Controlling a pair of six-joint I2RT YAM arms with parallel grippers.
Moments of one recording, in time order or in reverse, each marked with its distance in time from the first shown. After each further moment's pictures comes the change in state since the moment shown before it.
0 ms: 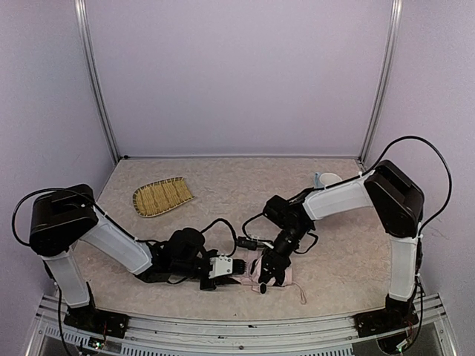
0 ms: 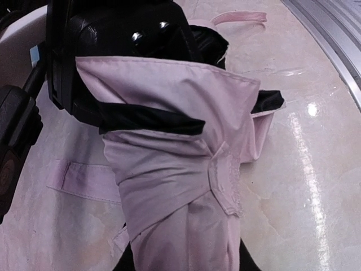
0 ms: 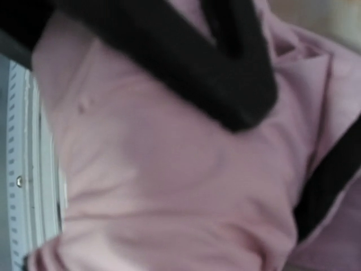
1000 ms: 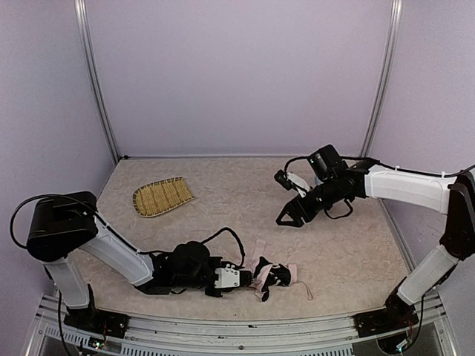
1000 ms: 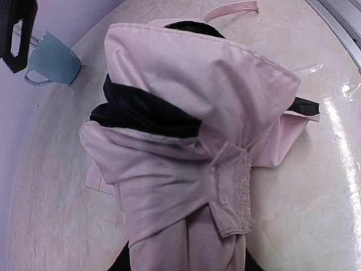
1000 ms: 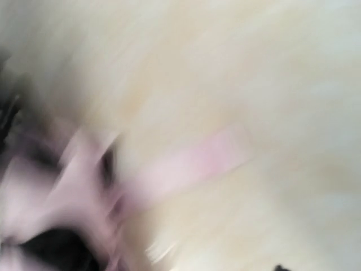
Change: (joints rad) left arm -0.126 0.002 -0.021 0.080 -0.253 0.094; right arm -0.166 -0.529 -0.145 0.117 0.398 0.304
